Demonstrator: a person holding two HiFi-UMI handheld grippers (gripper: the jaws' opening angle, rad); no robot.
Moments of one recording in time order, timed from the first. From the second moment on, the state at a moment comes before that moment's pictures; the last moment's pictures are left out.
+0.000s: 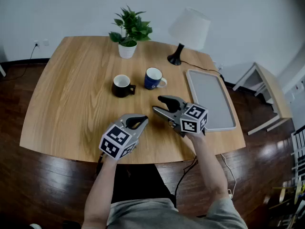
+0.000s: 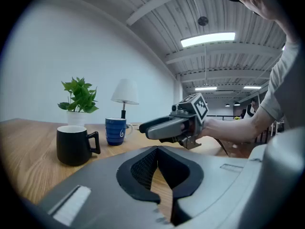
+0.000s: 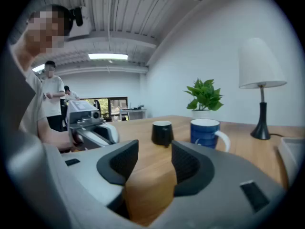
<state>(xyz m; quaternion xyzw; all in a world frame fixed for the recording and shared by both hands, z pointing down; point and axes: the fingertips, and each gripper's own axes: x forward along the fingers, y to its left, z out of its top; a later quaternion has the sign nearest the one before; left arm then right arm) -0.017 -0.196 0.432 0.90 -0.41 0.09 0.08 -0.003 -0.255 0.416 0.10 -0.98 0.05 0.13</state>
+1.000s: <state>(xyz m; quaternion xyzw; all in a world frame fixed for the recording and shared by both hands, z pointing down) 0.014 -0.196 0.419 0.93 -0.35 0.07 0.06 0.084 -0.342 0.385 0.28 -0.94 -0.05 0.18</state>
